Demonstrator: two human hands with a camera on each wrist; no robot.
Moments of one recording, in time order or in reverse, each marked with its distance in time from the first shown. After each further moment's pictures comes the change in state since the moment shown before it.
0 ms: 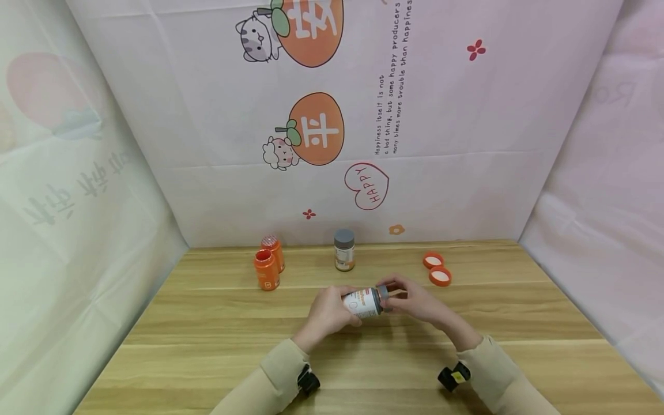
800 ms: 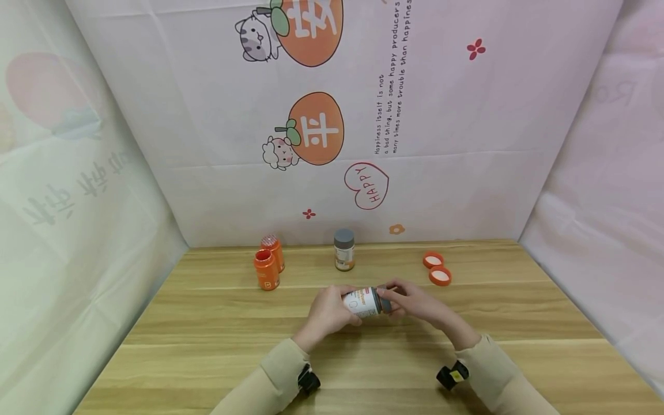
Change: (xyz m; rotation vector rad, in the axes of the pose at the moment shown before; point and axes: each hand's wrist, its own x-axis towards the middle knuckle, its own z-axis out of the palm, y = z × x) left_hand 0.001 -0.001 0.002 0.019 0.013 0.007; right_hand 0.003 -0.005 0.002 0.042 -0.020 0.142
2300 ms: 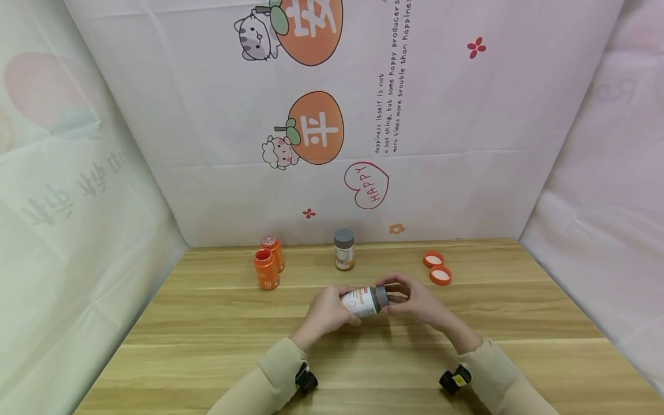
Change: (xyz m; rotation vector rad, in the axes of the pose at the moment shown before) left_hand 0.000 -0.002 -0.003 -0.038 -0.021 -0.024; right_hand 0.002 0.017 -0.004 0.063 -0.009 -0.335
